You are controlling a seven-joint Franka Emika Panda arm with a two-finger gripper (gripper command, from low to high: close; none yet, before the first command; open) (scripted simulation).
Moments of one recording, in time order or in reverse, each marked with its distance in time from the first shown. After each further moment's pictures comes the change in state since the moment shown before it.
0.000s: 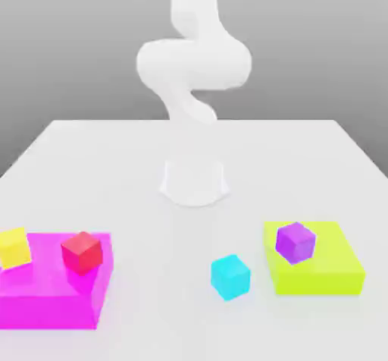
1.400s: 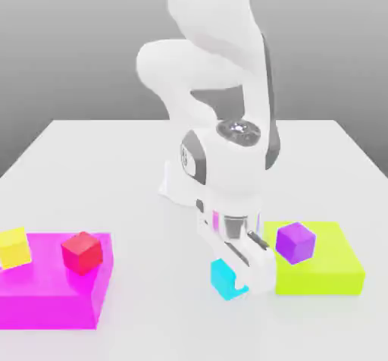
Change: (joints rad) arm 0.023 0.927 0.098 -0.496 -0.264 0.692 1.326
